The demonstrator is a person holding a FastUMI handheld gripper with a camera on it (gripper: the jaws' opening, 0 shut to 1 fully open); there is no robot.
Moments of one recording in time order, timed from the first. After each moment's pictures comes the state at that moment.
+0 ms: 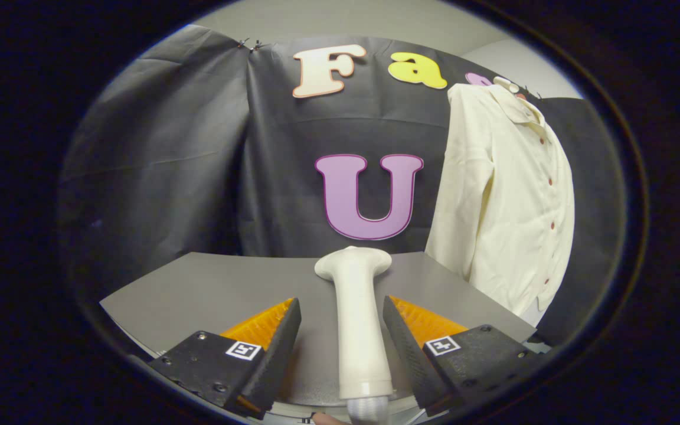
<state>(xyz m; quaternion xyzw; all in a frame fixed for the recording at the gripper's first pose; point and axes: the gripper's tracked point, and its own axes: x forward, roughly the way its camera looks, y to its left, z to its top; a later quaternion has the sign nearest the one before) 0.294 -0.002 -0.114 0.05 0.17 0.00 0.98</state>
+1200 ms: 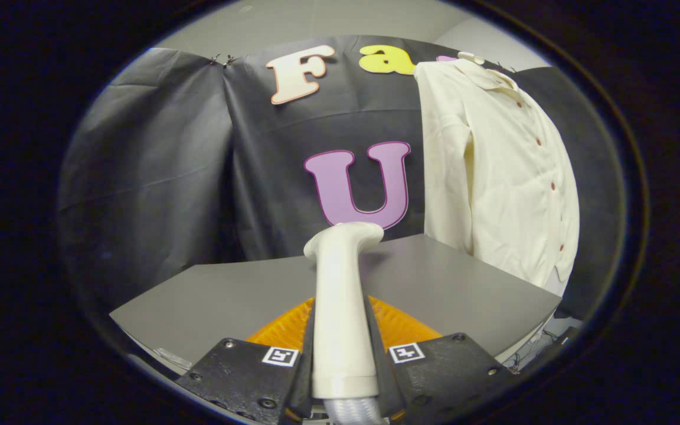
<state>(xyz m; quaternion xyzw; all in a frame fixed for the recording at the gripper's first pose) 0.283 -0.018 -0.117 0.12 0.13 0.00 0.98</state>
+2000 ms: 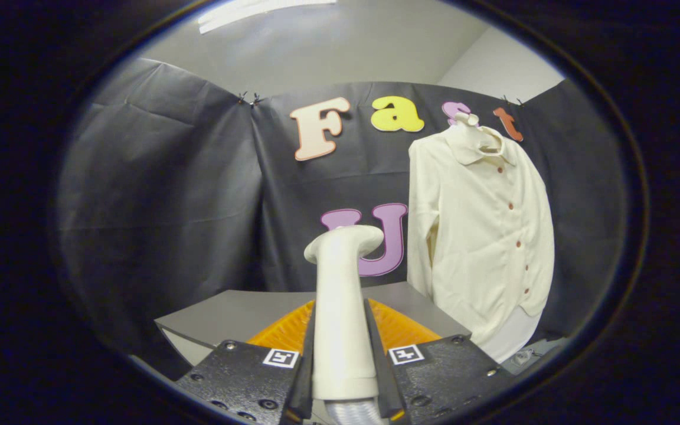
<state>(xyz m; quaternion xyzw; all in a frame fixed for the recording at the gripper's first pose) 0.187 -0.064 -0.008 0.10 0.03 0.02 0.99</state>
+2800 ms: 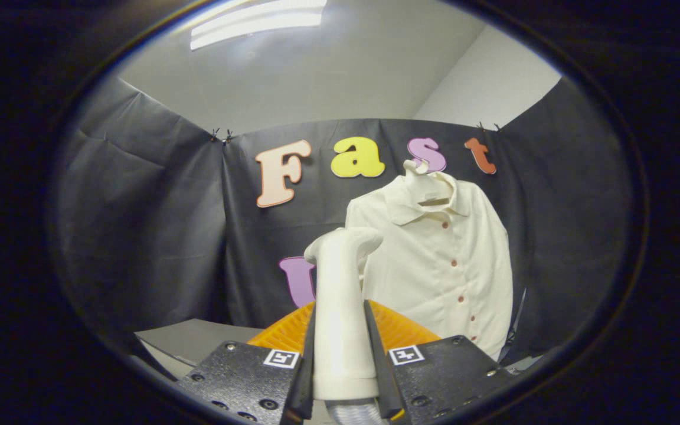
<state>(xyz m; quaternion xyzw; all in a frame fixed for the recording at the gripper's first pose) 0.193 -0.210 0.053 0.09 -0.06 -0.04 0.99</state>
